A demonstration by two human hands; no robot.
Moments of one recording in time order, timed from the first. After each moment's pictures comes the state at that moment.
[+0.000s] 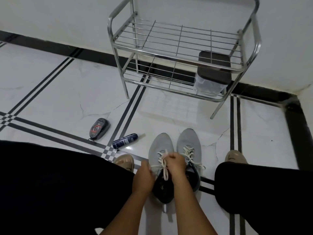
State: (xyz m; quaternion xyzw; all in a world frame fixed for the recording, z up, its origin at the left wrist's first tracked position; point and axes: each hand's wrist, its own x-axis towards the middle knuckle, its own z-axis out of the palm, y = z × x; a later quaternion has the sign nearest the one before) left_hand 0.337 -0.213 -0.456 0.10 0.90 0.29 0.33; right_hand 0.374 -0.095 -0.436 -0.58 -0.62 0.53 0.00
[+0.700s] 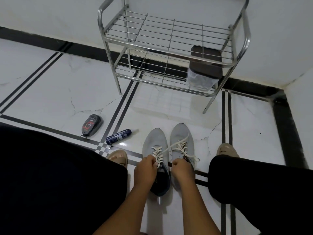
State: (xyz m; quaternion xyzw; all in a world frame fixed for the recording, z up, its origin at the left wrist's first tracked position) left_hand 0.350 -0.192 -0.453 0.21 0.91 0.24 0.25; right_hand 0.431 -0.084 -0.421 -0.53 -0.76 0.34 -0.16
